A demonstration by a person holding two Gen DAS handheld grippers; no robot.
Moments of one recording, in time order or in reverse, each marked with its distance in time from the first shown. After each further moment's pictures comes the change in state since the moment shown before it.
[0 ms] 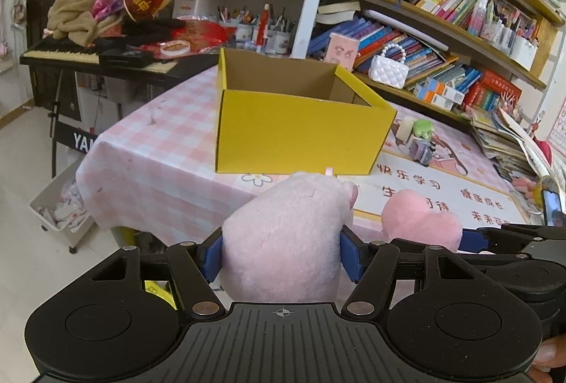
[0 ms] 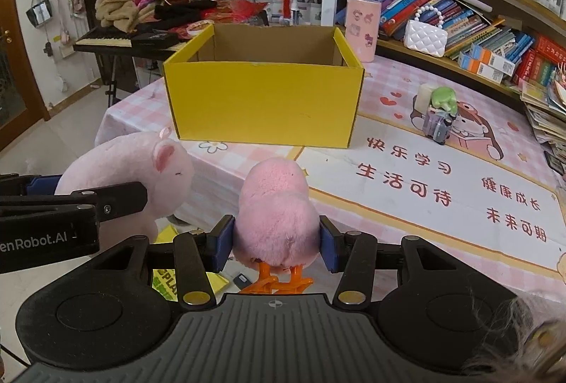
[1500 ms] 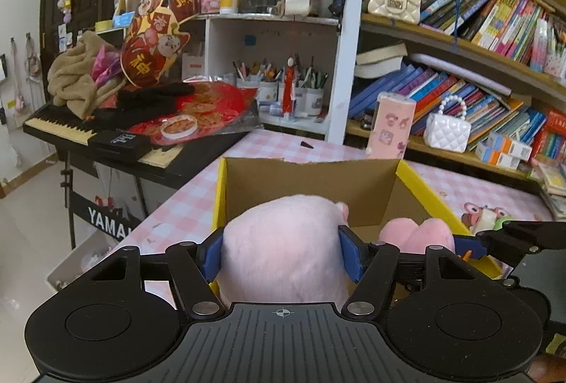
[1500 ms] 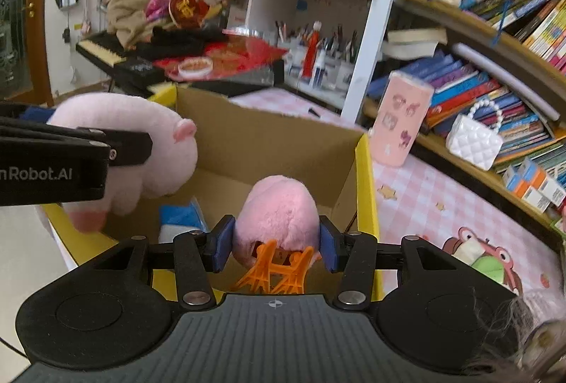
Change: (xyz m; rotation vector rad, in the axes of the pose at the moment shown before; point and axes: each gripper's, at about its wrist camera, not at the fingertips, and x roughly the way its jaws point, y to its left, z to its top) left arm 0.142 -0.006 0.145 0.057 -0.140 0.160; right arm 0.159 -0.041 0.156 -0.232 -0.115 0.040
